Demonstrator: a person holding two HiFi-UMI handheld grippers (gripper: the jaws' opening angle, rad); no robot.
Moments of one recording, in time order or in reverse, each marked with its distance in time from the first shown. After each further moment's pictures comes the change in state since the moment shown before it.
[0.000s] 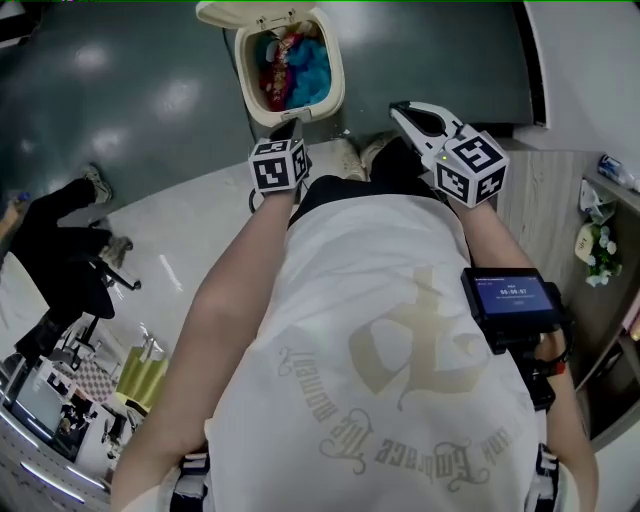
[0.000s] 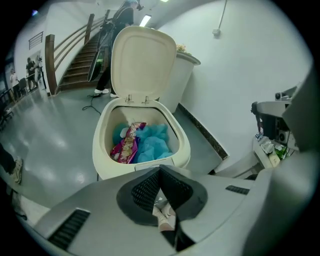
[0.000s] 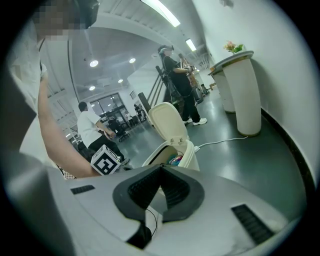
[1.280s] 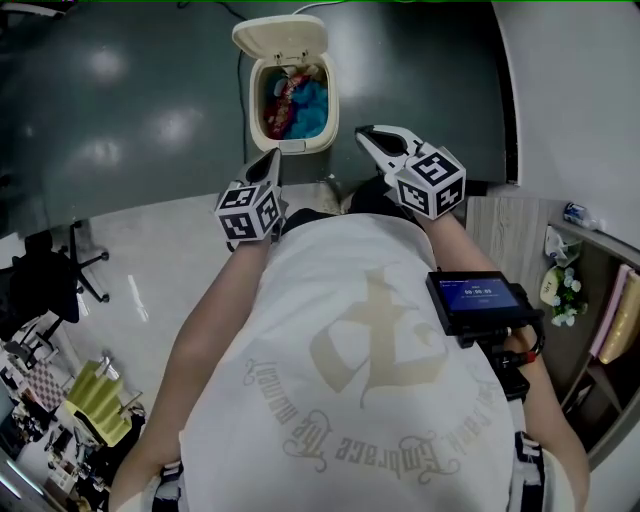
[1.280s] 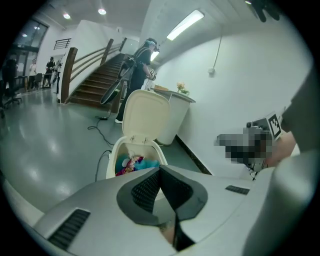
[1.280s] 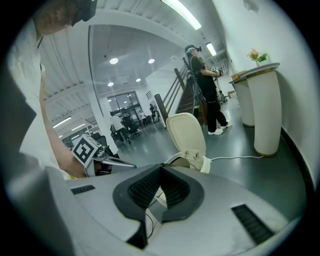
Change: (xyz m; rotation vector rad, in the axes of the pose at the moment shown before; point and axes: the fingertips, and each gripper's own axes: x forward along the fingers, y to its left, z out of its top) left arm -0.113 -0.006 0.052 -0.108 -0.328 -0.037; right arm 0.022 0.047 0.046 -0.156 -0.010 0.118
